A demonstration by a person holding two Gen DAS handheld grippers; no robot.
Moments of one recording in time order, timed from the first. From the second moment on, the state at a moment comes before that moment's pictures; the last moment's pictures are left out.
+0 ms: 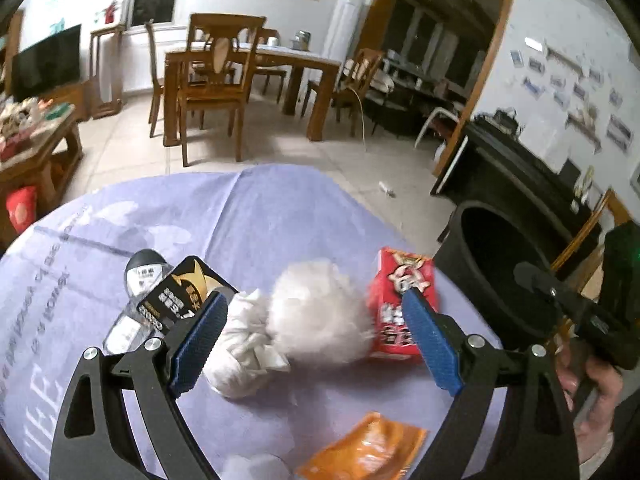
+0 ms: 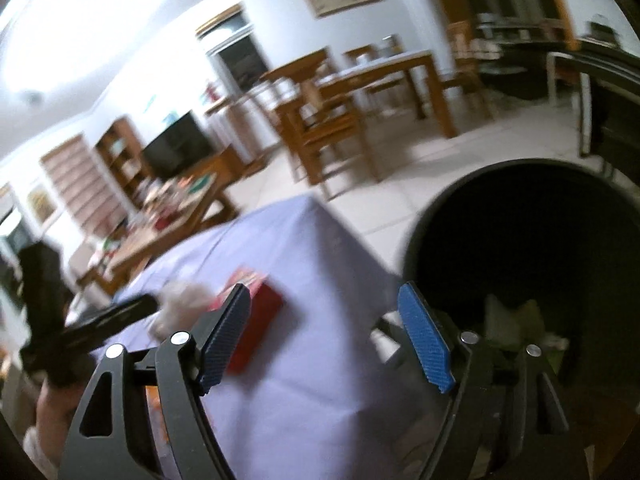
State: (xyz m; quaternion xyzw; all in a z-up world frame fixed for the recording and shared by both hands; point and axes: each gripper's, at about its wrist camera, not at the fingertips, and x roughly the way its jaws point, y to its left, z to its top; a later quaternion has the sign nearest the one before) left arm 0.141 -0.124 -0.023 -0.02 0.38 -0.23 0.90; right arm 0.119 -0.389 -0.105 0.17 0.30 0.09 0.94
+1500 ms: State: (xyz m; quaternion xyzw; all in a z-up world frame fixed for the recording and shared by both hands) left arm 0.138 -0.091 0.002 -0.10 0.29 -0.29 0.91; right arm 0.145 -0.300 -0.080 0.12 0.32 0.13 0.93
